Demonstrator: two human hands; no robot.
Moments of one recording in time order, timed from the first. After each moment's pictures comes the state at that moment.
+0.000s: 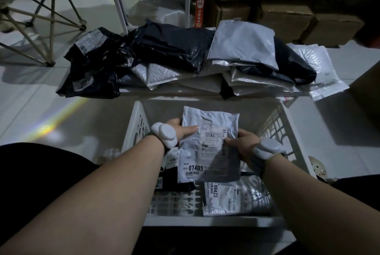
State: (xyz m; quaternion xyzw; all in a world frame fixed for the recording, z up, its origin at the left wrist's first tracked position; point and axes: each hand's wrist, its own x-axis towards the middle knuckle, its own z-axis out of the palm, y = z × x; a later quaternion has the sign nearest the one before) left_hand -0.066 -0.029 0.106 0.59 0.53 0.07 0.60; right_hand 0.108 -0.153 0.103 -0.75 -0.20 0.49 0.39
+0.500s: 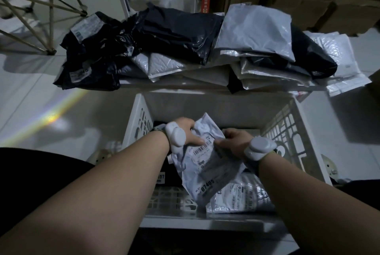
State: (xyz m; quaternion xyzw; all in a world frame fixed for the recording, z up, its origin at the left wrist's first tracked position) left_hand -0.057 -0.023 0.101 0.79 0.43 -0.10 0.42; right_hand 0.092 -0.138 0.084 -0.74 -0.29 0.51 0.33
